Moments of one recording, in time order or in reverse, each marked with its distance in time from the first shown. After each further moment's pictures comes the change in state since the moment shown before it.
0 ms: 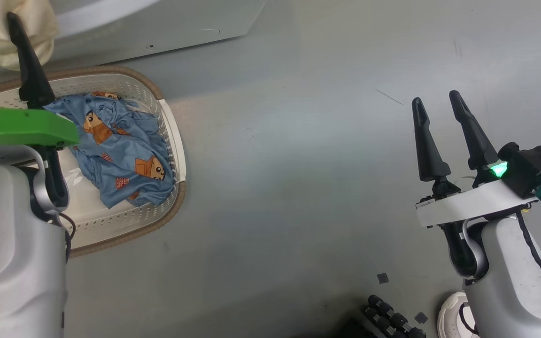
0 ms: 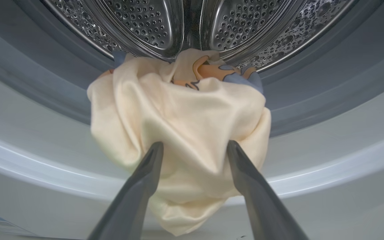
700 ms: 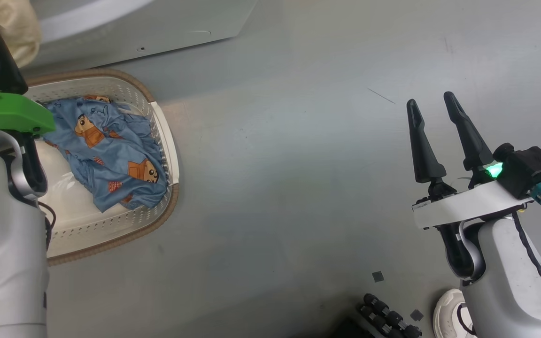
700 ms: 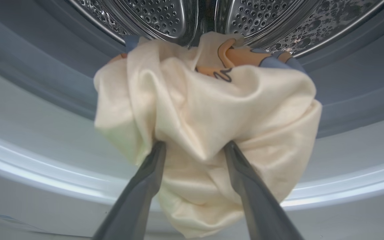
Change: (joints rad) left arm -0.100 0.038 0.035 0.190 0.001 0.000 -0.026; right arm 0.000 0.002 0.013 0.001 0.000 0.000 0.000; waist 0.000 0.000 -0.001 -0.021
